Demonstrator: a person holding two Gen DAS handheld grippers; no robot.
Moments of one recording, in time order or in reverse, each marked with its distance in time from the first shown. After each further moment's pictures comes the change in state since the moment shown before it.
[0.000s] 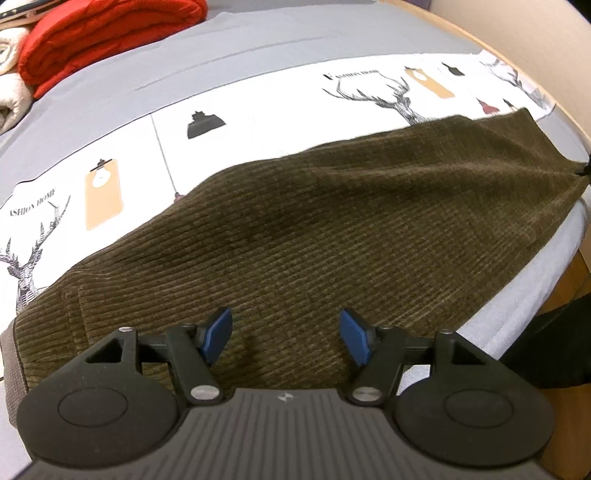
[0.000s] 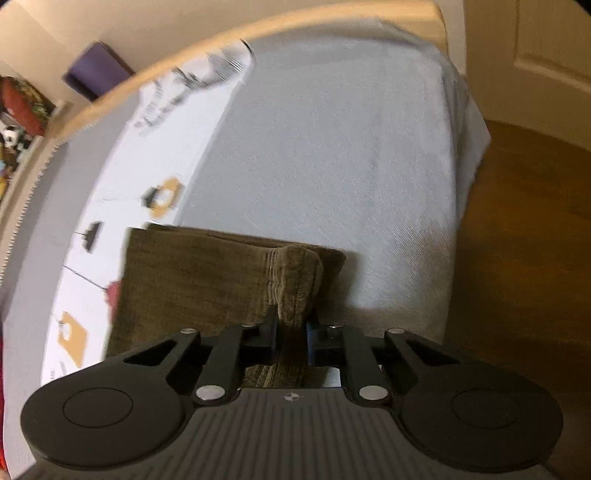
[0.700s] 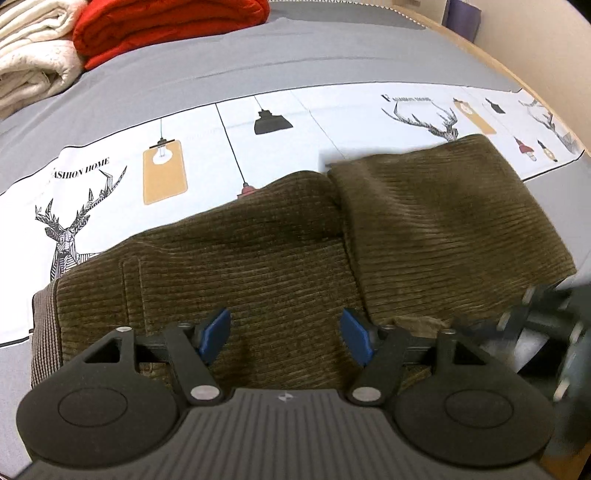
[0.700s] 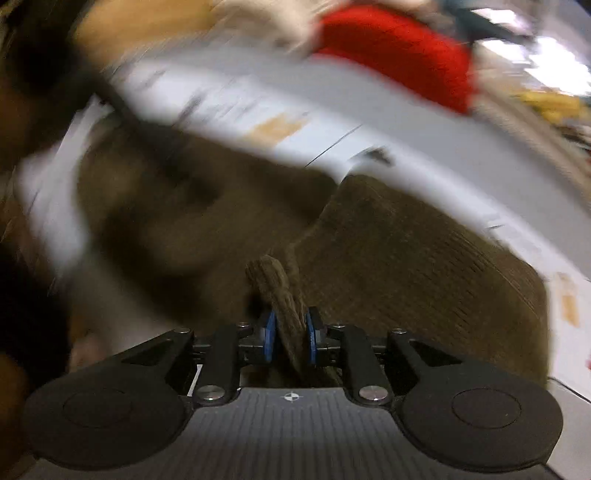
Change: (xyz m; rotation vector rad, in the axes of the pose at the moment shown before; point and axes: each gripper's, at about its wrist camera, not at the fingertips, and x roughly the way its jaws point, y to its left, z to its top) left arm -0.026 0.056 -0.004 -0.145 -0.023 0.040; right arm -0.147 0.162 -0.450 -1.793 0.129 0.659
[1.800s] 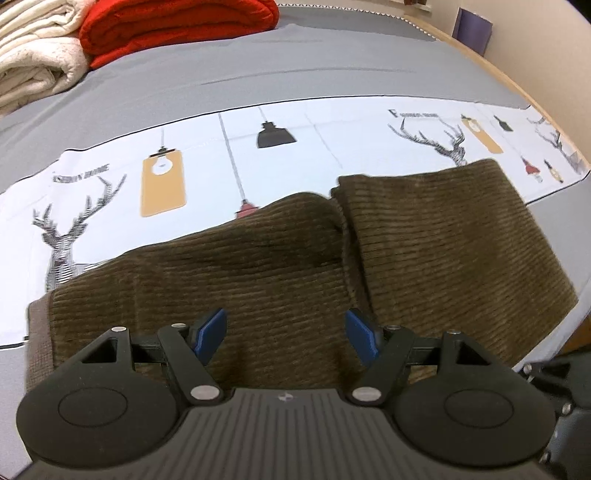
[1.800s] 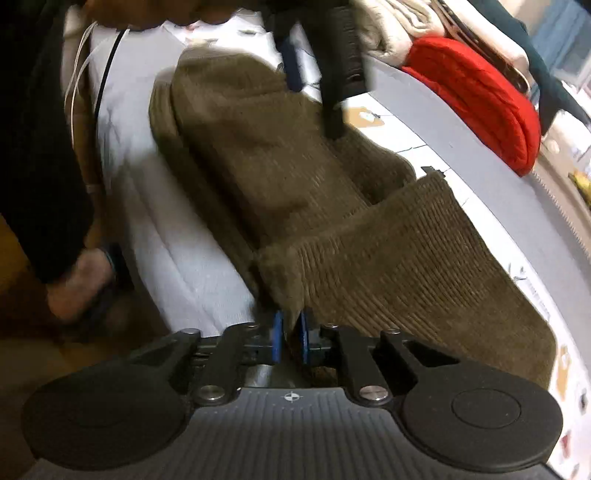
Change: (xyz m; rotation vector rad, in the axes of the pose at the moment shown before) left arm 0.005 -0.005 0.024 -0.054 -0.005 -0.005; right arm -0.003 0.027 -0.036 -0.323 -0.018 0.001
